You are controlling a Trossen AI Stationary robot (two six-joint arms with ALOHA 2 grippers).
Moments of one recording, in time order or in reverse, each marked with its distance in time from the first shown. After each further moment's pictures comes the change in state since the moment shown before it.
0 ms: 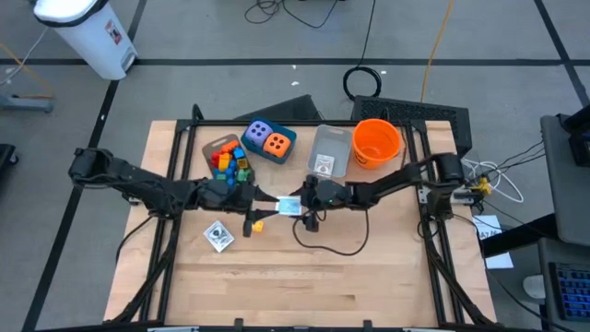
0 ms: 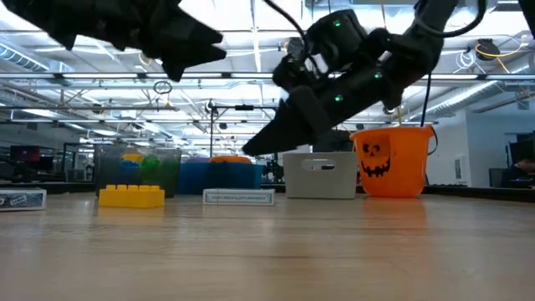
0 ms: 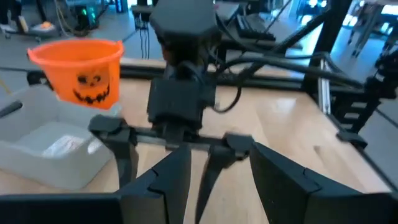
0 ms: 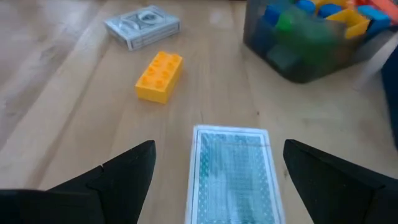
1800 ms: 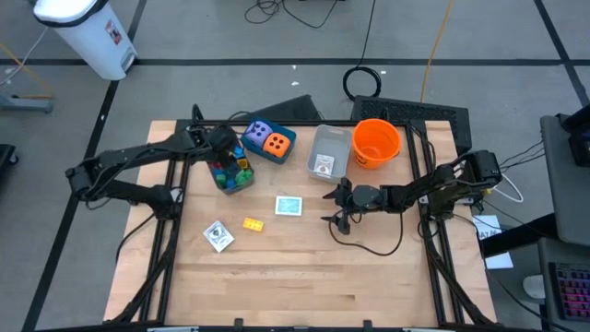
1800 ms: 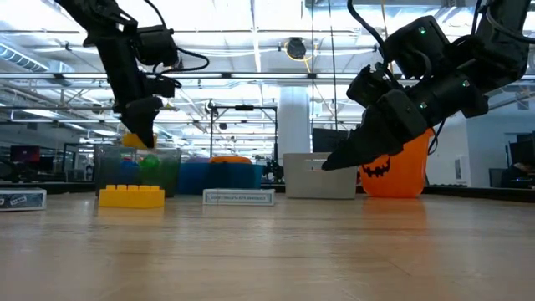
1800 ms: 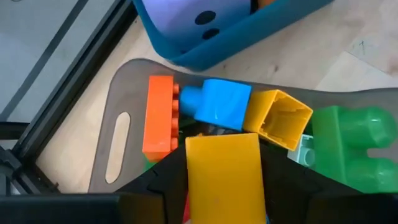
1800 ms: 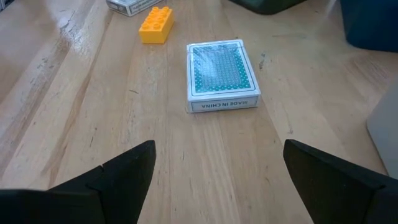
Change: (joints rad) left arm 0.713 0.004 0.269 -1.179 -0.099 0.113; right arm 0.035 -0.286 -0.437 0.125 0.057 0.181
